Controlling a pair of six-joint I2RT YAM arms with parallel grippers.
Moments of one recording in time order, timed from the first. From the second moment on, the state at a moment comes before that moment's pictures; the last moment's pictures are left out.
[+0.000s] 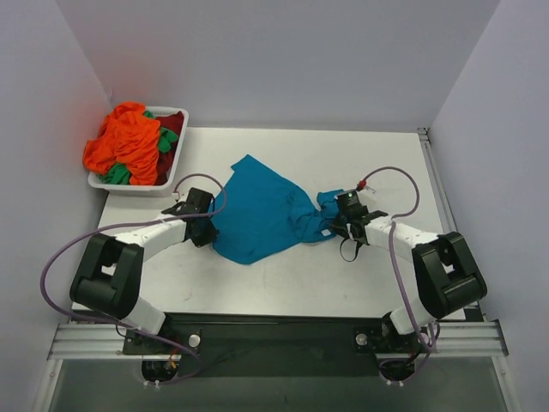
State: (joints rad) left arm -0.35 1.54 0.81 -0.37 -0.16 -0.85; right arm 0.44 1.53 0.71 -0.15 0.29 0.83
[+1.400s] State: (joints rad) left arm -0.52 1.19 0.53 -0.37 -0.18 -0.87; right arm 0.58 1.63 0.97 -0.39 0.38 0.63
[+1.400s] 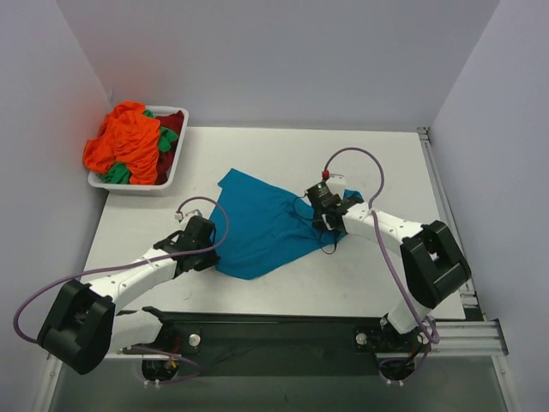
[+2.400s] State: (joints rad) left arm -0.45 1.14 0.59 -0.45 -0.19 -0.83; right arm 0.28 0.62 0.55 -0.78 0.26 0.78
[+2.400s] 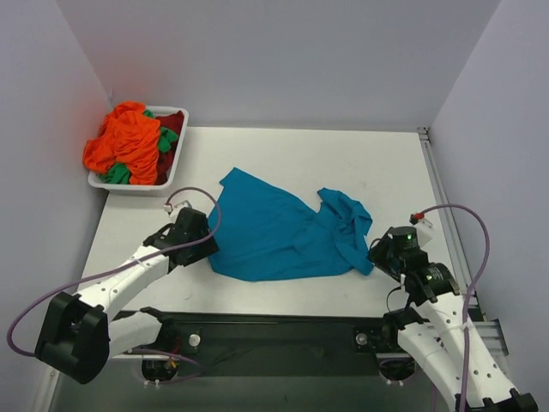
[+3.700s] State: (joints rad) left arm -0.61 1.66 1.14 -0.52 -0.33 -0.81; right arm 0.62 1.16 0.62 -0.54 0.37 0.78
